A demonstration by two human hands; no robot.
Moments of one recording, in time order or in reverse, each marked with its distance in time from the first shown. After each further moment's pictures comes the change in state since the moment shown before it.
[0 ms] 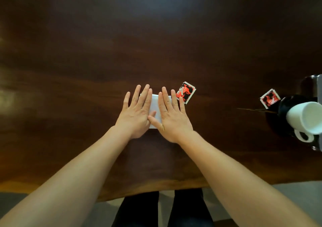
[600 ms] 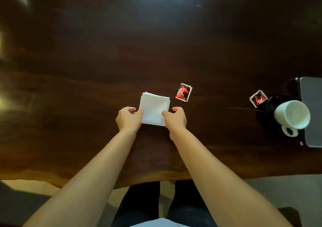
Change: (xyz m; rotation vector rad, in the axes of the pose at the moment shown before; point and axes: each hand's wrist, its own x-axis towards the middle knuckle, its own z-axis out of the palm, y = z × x) left_hand -0.027 0.020 -0.014 -1.120 0.336 -0.957; right_hand -0.020 -0.033 -0.032 1.234 0.128 0.893
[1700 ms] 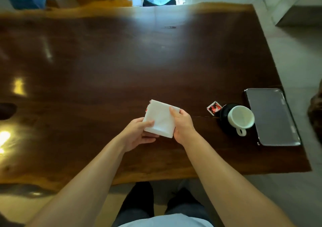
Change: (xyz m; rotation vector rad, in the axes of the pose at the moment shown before) left_hand -0.183 0.055 0.020 -0.146 -0.775 0.086; right_hand -0.046 0.007 -0.190 0.549 -0.297 -0.209
